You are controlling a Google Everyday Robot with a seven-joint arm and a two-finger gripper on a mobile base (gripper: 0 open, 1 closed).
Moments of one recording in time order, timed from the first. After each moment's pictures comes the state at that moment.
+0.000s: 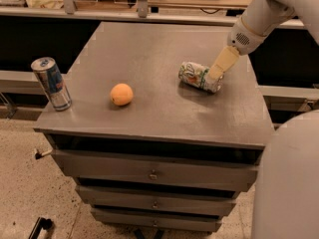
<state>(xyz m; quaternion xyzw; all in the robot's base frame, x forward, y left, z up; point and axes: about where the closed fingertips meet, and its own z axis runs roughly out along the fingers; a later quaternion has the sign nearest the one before) 0.665 -0.192 0.861 -0.45 0.87 0.09 0.17</state>
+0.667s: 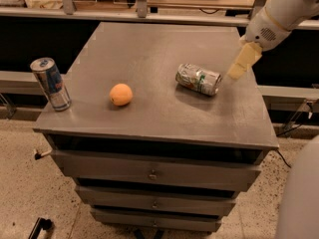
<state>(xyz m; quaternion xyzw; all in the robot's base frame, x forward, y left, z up) 0.633 -0.208 0.894 -0.52 0.82 0.12 0.20</state>
